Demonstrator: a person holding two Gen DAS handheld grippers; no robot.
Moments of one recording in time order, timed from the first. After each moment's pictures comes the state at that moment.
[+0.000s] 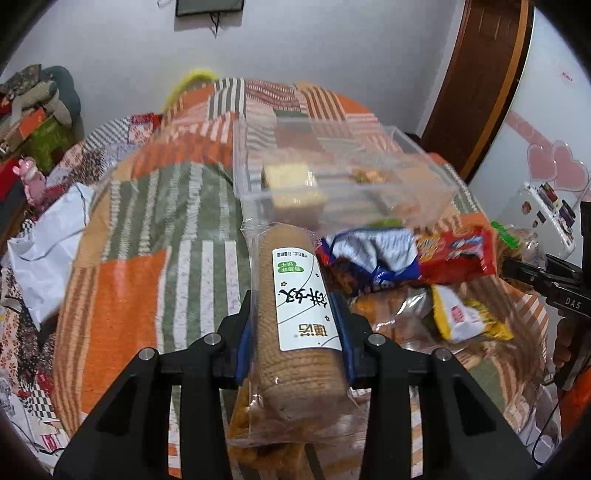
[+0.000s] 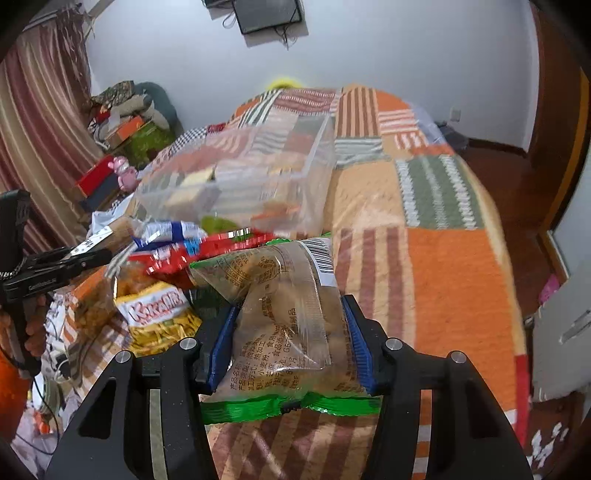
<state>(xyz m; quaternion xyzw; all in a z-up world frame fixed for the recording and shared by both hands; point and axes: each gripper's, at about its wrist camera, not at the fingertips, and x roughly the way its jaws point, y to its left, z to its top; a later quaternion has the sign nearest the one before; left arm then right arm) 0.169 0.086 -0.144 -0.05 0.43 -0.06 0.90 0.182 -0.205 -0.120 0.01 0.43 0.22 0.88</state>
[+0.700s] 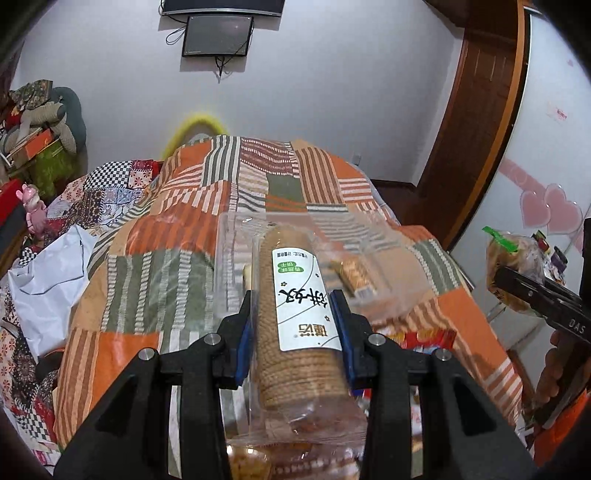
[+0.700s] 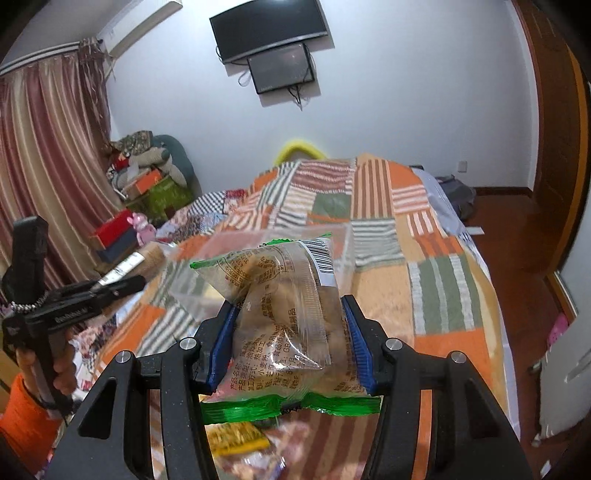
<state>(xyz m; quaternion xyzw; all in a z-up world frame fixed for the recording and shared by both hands) 0.210 0.068 -0.077 -0.08 0.35 -0.05 0.93 0.216 -0.181 -0.057 0.04 0.33 0.25 0.91</state>
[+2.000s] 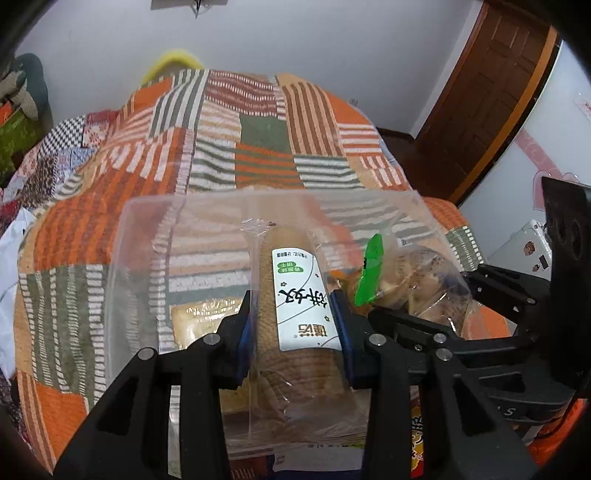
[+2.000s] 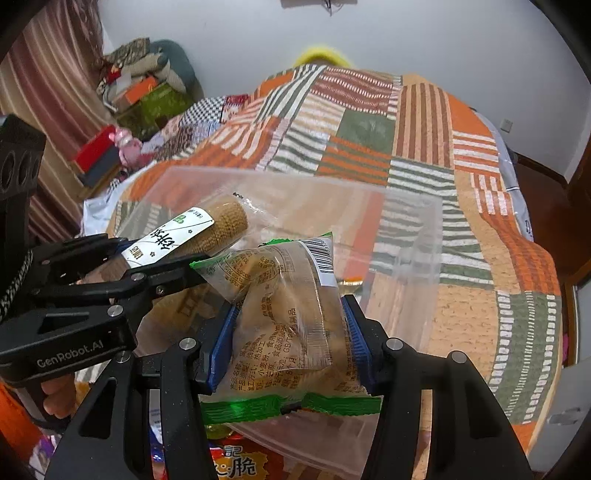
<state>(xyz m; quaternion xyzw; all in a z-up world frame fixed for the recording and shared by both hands) 0.358 0.043 -0.155 -0.09 0.47 -0.09 0.87 0.333 -0.102 -0.138 -0.07 0.49 0.27 0.82</state>
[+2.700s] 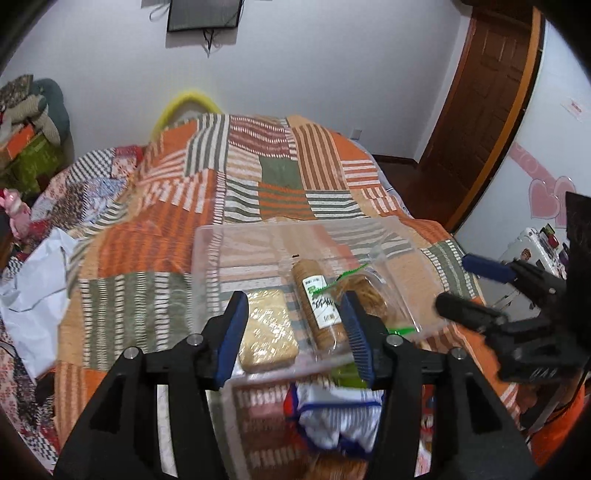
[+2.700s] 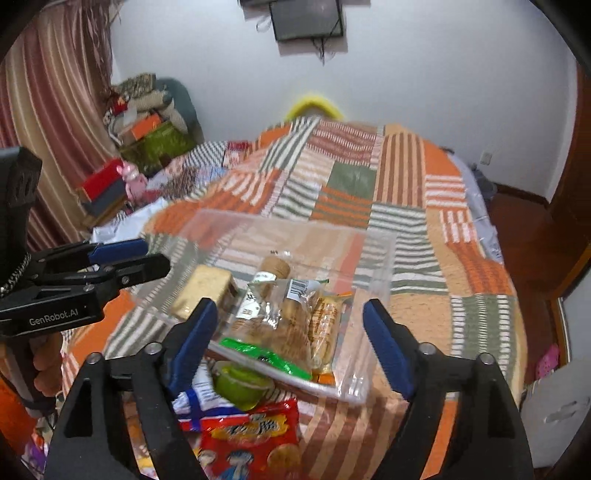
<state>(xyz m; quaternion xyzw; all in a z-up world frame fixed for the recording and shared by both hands) 0.283 0.069 -0.085 -0.06 0.40 -0.07 0.91 0.276 -0.125 -0.069 -0.05 0.40 0.26 0.88</state>
